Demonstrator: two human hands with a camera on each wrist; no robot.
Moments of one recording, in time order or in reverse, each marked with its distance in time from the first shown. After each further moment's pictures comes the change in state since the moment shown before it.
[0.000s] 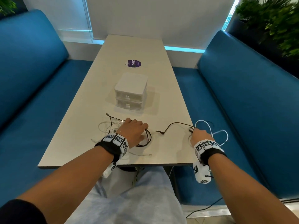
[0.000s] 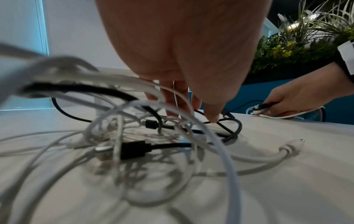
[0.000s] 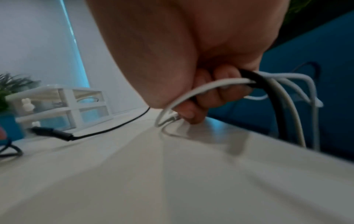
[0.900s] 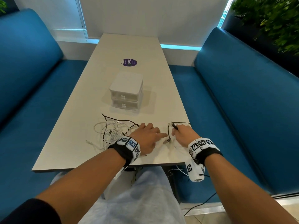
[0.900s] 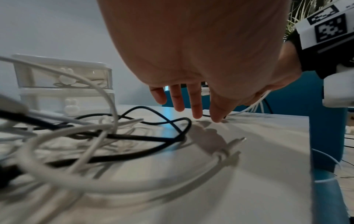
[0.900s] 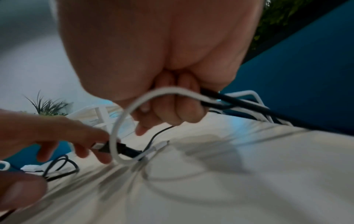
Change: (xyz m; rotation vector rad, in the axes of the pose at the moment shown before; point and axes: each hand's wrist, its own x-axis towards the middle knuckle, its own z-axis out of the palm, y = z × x) left_hand 0.015 0.055 -0.004 0.019 -0.075 0.228; right_hand -0.001 -0.027 0.000 0.277 -0.079 -0.280
